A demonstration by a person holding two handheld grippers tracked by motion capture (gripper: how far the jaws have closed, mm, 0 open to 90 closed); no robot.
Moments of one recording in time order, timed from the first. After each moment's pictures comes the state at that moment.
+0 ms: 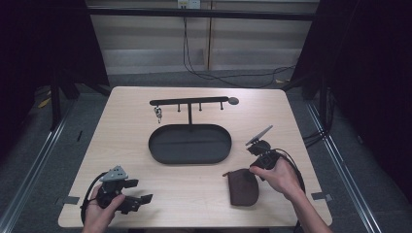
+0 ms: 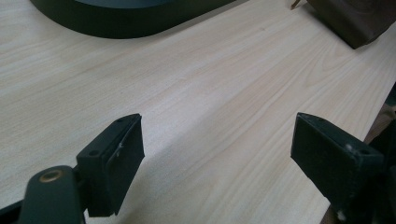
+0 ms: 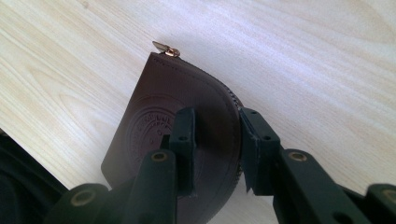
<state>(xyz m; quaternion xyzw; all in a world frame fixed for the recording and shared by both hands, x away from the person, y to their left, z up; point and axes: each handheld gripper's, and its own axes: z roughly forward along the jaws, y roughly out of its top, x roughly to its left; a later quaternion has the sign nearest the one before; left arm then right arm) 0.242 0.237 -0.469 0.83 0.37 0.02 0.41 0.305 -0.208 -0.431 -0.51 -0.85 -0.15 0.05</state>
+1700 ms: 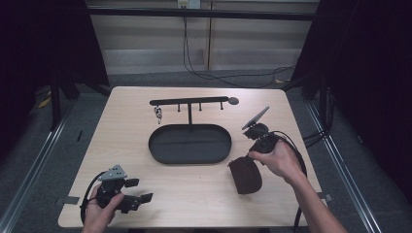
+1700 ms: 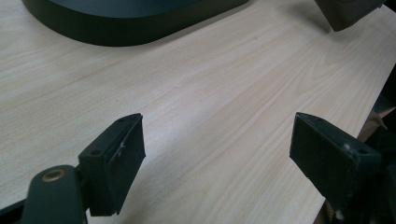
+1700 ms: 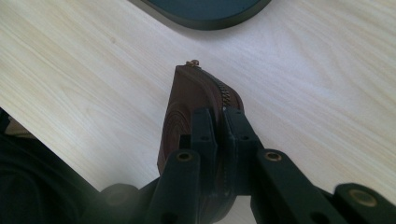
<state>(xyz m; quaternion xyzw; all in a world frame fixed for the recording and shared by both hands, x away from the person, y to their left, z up) 0.243 0.238 -0.467 0.83 0.37 0.02 0.42 0.323 -0.193 -0.375 -0.49 -0.86 -0.13 0.02</state>
